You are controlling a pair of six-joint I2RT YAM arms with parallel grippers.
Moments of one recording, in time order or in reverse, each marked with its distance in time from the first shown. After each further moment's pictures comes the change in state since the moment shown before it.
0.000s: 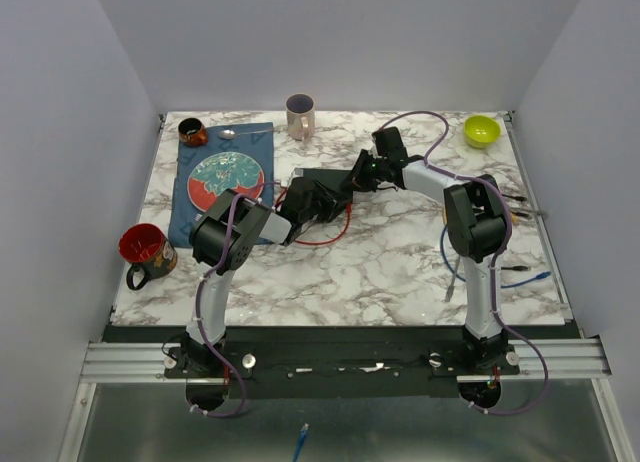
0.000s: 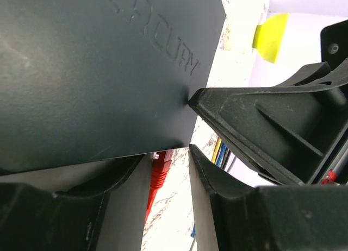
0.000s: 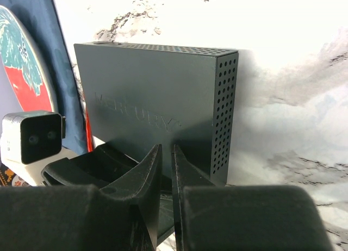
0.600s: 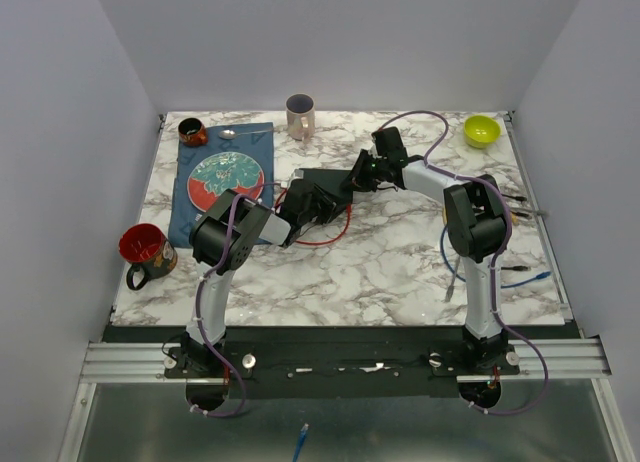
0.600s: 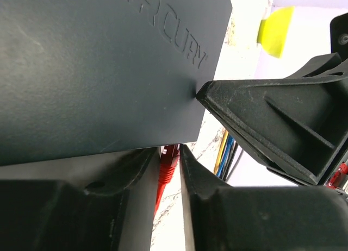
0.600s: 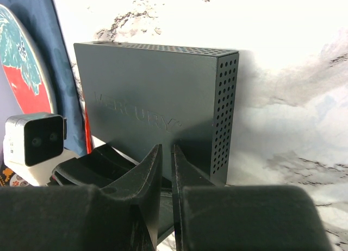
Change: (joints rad) left arm 0.000 0.000 -0.021 0.020 0.011 0.025; right arm 0.000 -0.001 0.000 0.000 0.003 -0.007
